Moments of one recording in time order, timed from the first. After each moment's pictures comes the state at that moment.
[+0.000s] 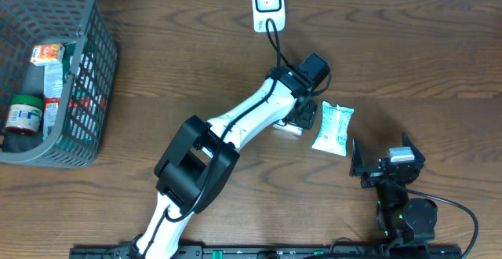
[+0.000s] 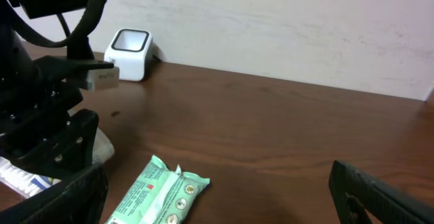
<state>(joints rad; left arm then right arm) -0.76 2.18 1.72 -0.90 0.03 -0.43 0.07 0.01 0.01 -0.07 -0.01 -0.10</state>
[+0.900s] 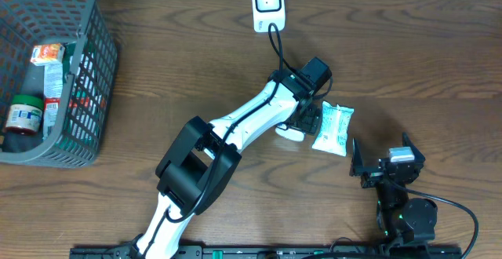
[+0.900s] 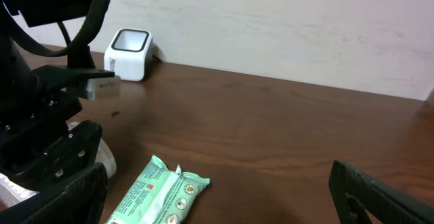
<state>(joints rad) -0.77 2.18 1.71 -0.90 0.07 -0.44 0.07 0.01 0.01 -0.07 -0.01 -0.10</state>
